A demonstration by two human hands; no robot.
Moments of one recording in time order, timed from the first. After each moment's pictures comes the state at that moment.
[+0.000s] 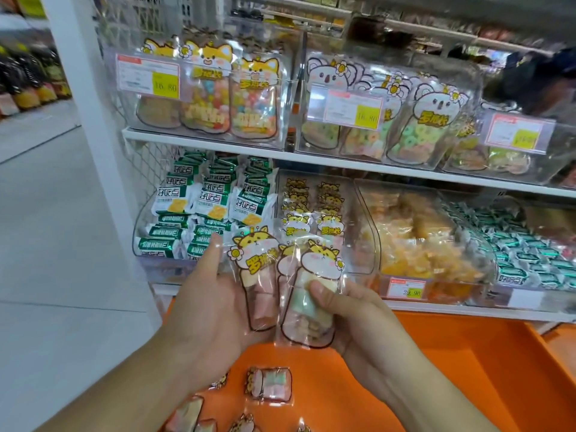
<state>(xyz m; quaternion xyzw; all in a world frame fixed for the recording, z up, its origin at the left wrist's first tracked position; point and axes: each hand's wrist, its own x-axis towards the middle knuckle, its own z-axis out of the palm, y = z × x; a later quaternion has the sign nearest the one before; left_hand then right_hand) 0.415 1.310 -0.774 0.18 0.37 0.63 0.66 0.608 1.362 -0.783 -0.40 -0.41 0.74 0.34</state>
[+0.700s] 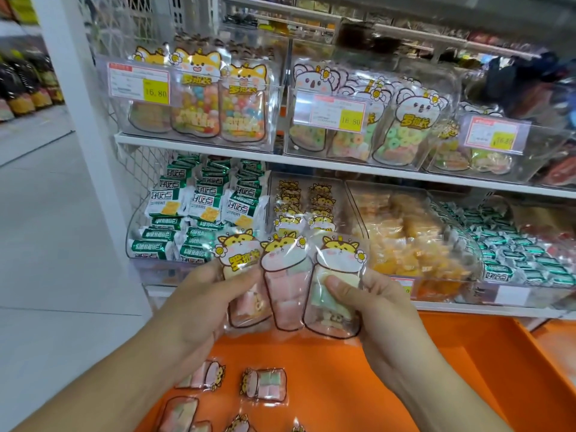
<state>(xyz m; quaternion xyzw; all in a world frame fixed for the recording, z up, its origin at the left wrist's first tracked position) 0.419 1.301 -0.771 0.27 0.53 0.59 0.55 0.633 1.360 -0.764 -0.42 -0.47 0.65 0.43</state>
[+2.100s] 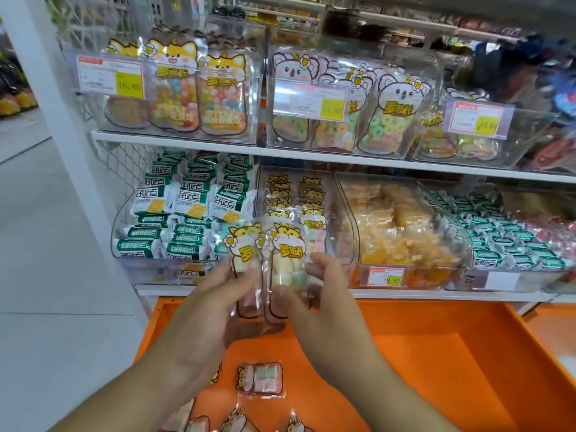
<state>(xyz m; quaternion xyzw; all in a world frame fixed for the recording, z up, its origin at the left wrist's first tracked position) 0.446 1.298 -0.784 0.26 0.48 0.60 0.58 0.608 1.335 -0.769 -0.48 -0.65 0.47 0.35</state>
